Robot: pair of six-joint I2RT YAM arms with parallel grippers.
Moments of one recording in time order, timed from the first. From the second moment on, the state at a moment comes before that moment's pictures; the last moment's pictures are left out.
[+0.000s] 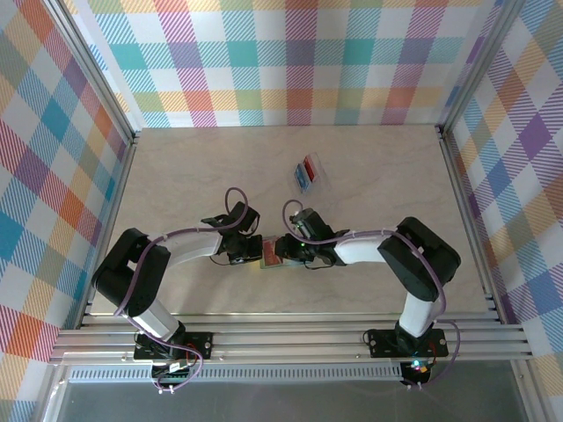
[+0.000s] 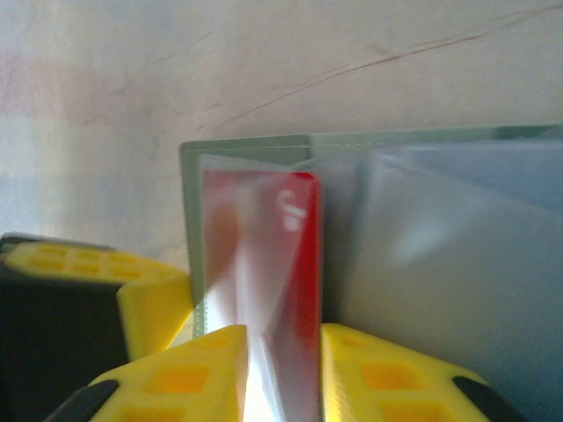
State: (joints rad) left arm -0.59 1.61 0.82 -0.41 0.18 -0.71; right arm 0.81 1.76 0.81 0.14 -0.29 0.85
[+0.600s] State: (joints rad) left arm -0.59 1.65 0.88 -0.48 0.18 -0.67; right arm 0.82 1.61 0.98 -0.33 -0.08 0.58
